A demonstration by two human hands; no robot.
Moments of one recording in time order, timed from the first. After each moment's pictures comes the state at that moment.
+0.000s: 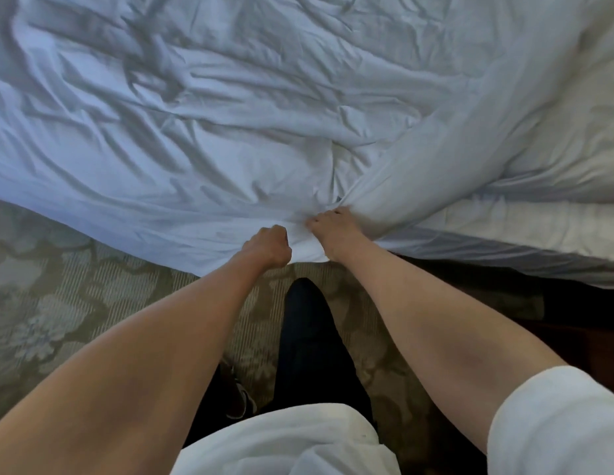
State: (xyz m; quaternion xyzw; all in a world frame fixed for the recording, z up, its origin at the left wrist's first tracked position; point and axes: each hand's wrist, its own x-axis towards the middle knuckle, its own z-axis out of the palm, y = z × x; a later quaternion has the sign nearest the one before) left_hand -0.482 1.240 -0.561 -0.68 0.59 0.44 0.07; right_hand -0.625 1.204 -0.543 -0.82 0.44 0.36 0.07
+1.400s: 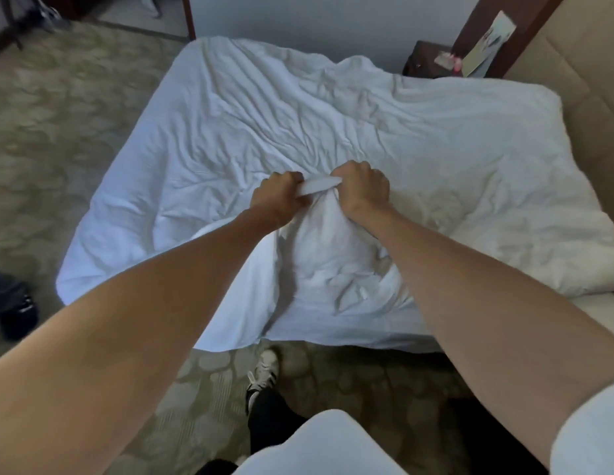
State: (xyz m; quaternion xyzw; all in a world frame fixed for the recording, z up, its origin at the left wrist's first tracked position) left_hand -0.349 1.055 -0.175 -0.64 0.70 0.25 -0.18; right_hand -0.498 1.054 -0.137 -0.70 0.71 -0.07 0.00
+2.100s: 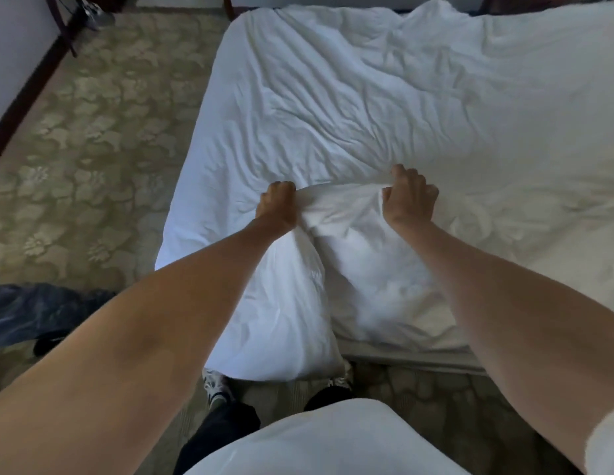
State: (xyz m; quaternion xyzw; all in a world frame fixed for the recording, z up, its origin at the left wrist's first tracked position) left_hand -0.198 0.896 -0.233 -0.74 0.64 0.23 -0.05; right_hand -0.419 0.895 -0.224 -0.63 0.77 -0.08 0.09
